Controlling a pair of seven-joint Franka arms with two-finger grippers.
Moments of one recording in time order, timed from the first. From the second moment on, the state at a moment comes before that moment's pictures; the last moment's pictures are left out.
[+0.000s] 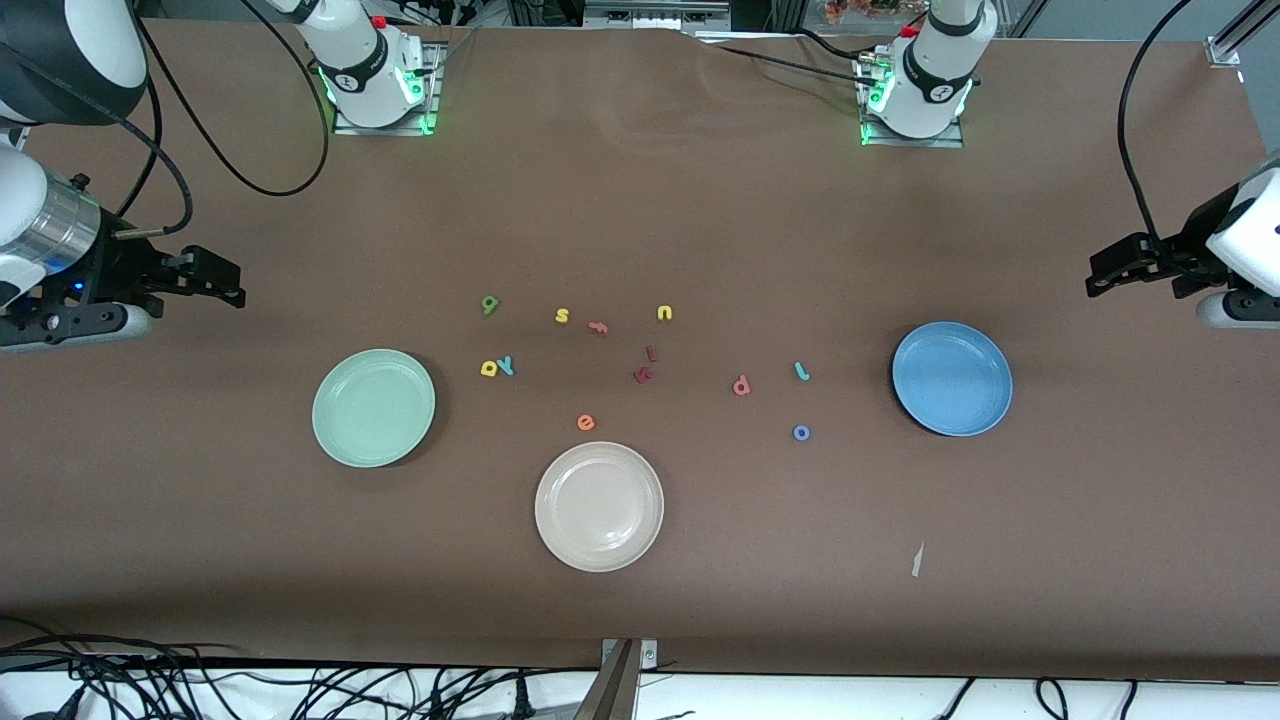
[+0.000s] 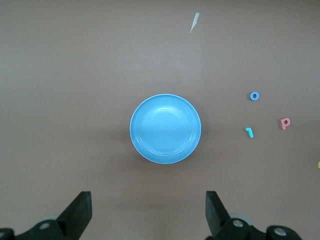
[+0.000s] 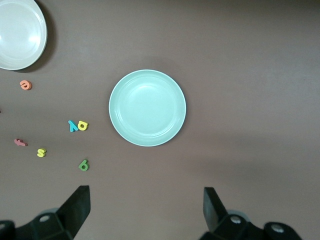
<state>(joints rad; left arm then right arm) 0.08 0.10 -0.06 -1.55 0.01 1.59 0.01 0.07 0.15 -0.01 -1.56 0.04 1.68 -0.07</state>
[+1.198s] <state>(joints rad) 0.08 0.10 -0.06 -1.55 0.01 1.59 0.01 0.07 0.17 0.00 -1.58 0.04 1.72 -0.07</state>
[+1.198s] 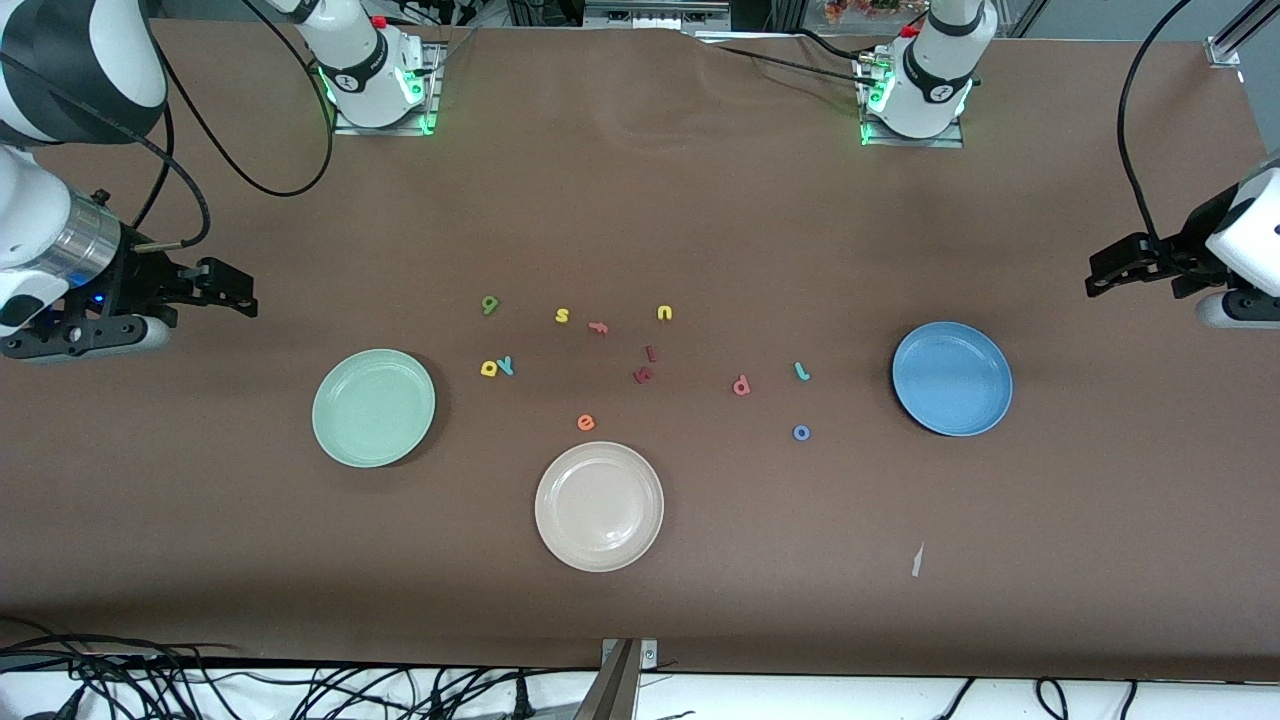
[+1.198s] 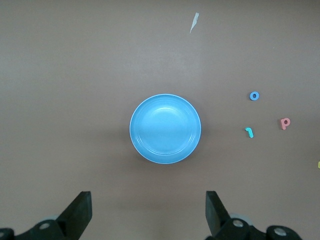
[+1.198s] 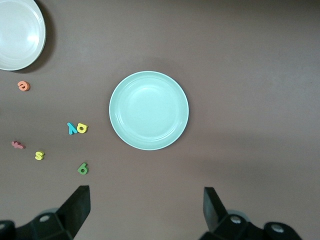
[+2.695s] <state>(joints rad) 0.08 0.10 -0.06 -1.55 0.01 1.59 0.01 0.11 0.15 0.00 -1.62 0.05 1.71 -0.02</state>
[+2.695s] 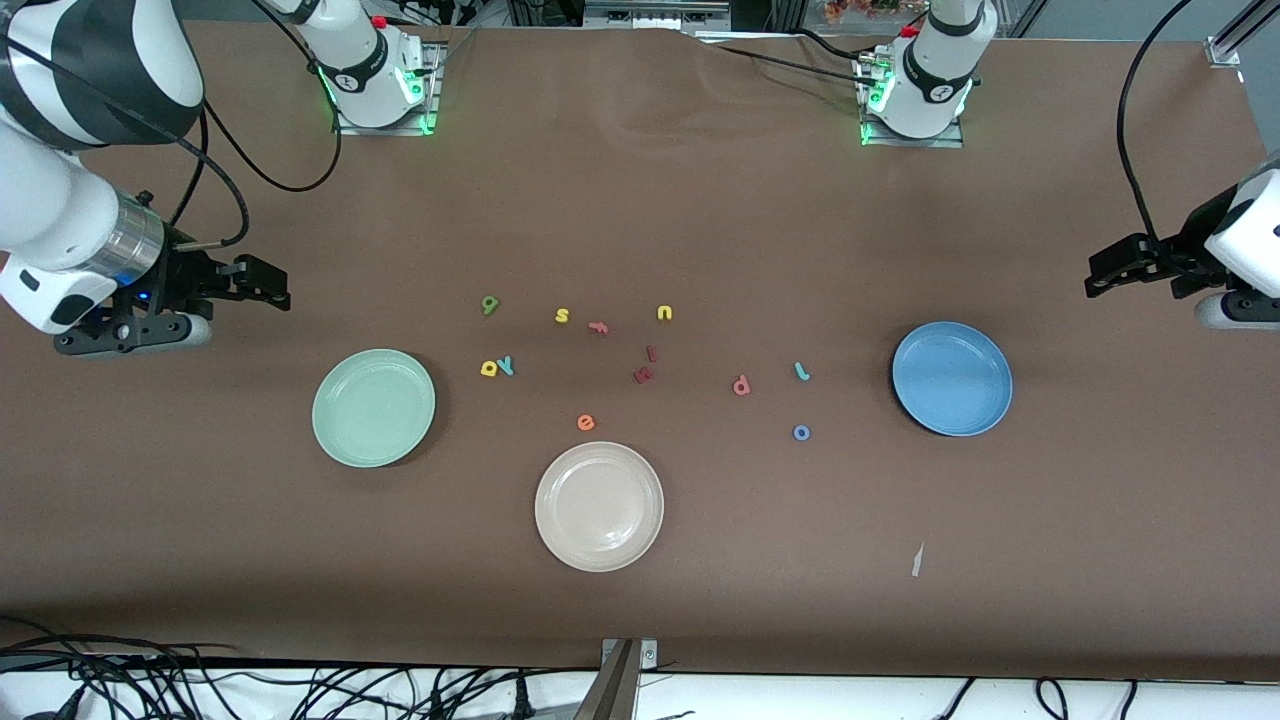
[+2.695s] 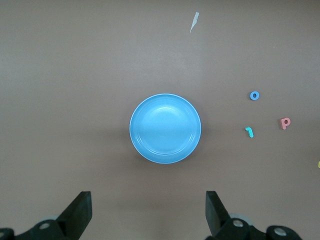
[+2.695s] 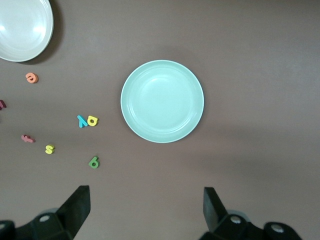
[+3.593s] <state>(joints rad) 0.08 0.10 -0.06 -1.55 0.01 1.59 0.01 0.32 0.24 0.02 -1.74 0.03 1.99 0.52</state>
